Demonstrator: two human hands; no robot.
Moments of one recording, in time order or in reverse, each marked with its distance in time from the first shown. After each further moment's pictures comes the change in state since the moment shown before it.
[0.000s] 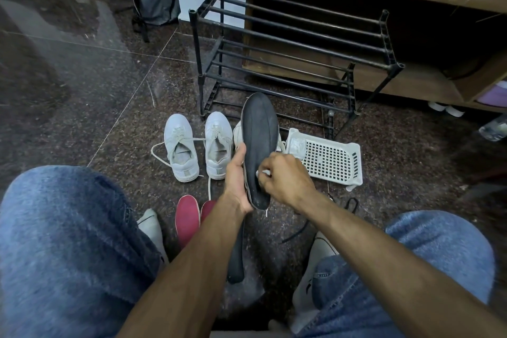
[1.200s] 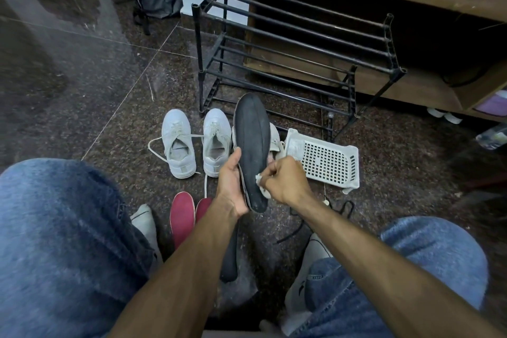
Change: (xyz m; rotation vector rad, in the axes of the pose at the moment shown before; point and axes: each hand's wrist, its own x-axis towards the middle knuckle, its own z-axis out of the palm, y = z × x) left_hand -0.004 -0.001 -0.005 -0.057 0.013 0.061; right_hand 0.007 0.010 0.013 0.336 0.001 0.259
